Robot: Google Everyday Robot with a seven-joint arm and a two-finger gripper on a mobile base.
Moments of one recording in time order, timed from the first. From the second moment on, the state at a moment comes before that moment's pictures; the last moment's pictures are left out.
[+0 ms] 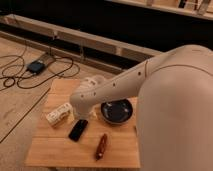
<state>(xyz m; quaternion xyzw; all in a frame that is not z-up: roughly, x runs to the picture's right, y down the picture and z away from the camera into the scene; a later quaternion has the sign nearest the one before) -0.124 0.173 0.756 -0.29 0.12 0.59 0.75</state>
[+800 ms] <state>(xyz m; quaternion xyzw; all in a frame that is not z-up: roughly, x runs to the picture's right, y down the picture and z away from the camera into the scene) -0.153 0.200 0.812 -0.30 0.15 0.59 0.73</state>
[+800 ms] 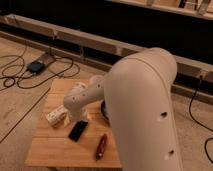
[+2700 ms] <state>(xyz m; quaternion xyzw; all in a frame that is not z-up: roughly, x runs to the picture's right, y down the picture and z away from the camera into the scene) -0.151 0.228 0.834 -0.34 0.21 0.59 0.70</state>
